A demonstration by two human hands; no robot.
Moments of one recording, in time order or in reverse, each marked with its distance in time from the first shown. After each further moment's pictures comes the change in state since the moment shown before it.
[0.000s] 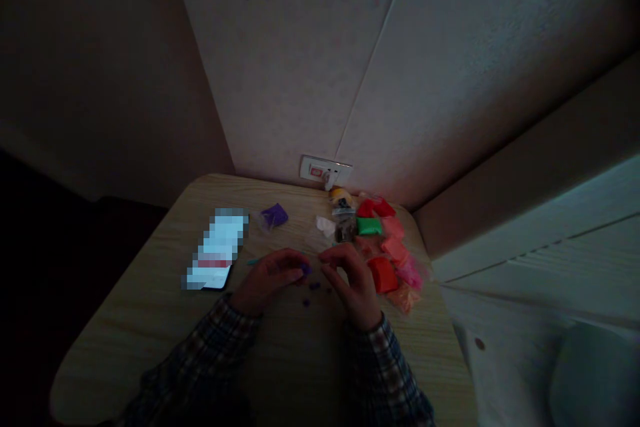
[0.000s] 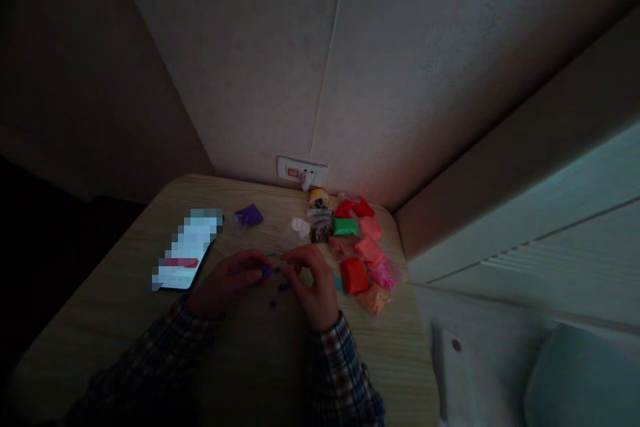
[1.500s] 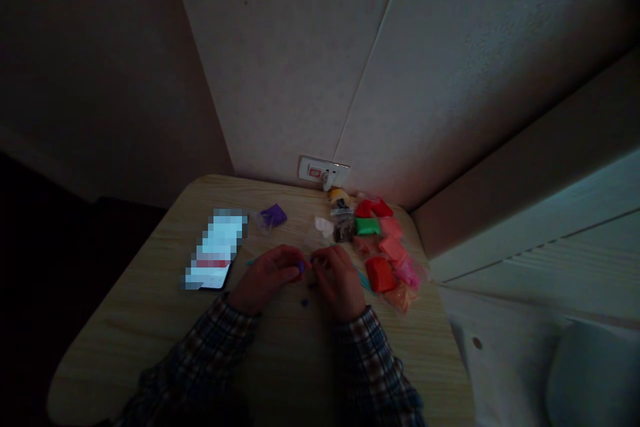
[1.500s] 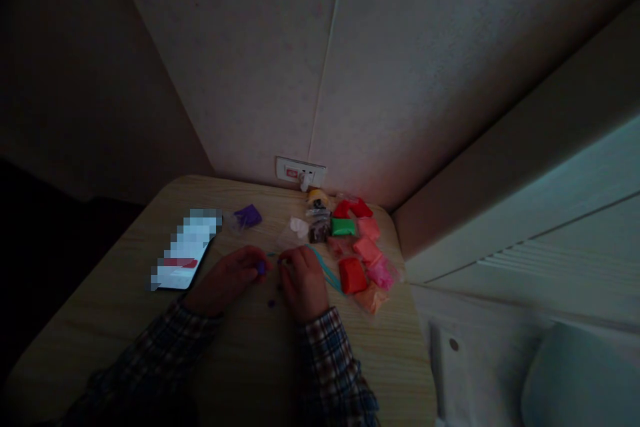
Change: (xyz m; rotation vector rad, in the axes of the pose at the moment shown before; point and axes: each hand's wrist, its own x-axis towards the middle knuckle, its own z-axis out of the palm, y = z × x) left_hand 0.001 0.000 0.000 -0.097 -0.014 0.007; right_hand 0.000 0.013 0.012 -0.413 -0.078 -0.060
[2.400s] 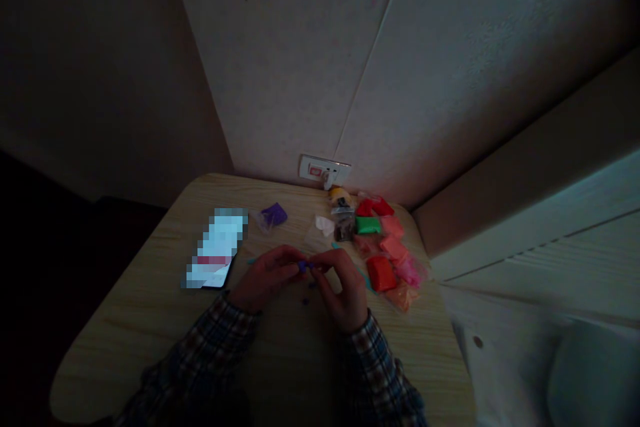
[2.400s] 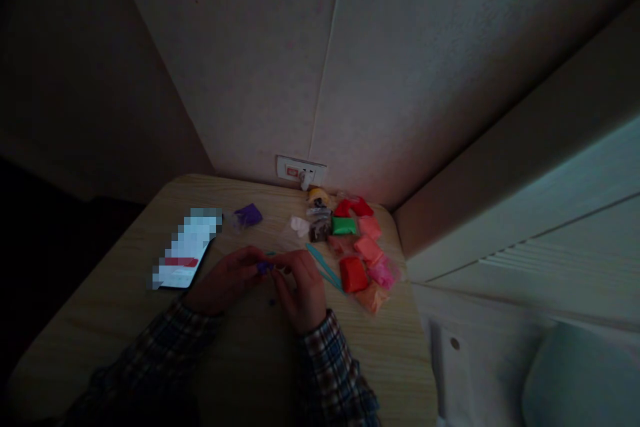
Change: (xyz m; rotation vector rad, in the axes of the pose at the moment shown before) left_hand -0.002 -0.001 -0.001 -0.112 -0.040 -0.008; right_hand -0.005 -0.020 -0.008 0.220 0.136 -0.123
